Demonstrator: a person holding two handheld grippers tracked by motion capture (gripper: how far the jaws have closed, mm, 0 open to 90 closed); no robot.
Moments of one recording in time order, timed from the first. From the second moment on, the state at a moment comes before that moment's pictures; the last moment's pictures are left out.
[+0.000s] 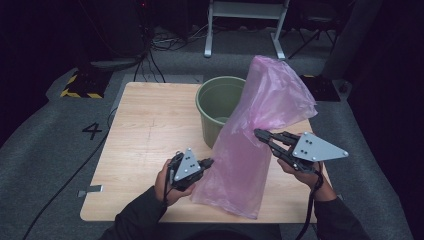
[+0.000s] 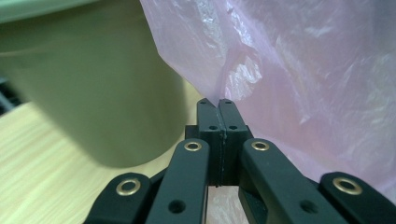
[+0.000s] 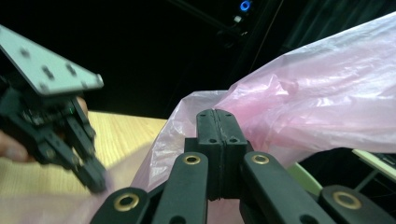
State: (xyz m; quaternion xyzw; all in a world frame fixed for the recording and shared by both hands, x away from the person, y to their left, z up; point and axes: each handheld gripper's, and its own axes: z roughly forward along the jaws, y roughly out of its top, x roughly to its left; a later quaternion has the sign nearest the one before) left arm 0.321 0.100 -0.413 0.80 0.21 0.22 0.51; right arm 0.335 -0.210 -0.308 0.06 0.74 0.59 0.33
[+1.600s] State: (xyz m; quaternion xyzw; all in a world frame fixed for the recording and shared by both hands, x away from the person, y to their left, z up) left arm 0.288 0.201 -0.380 0.78 0.18 0.28 0.53; right arm 0.480 -0.178 -0.286 0.28 0.80 0.47 0.26
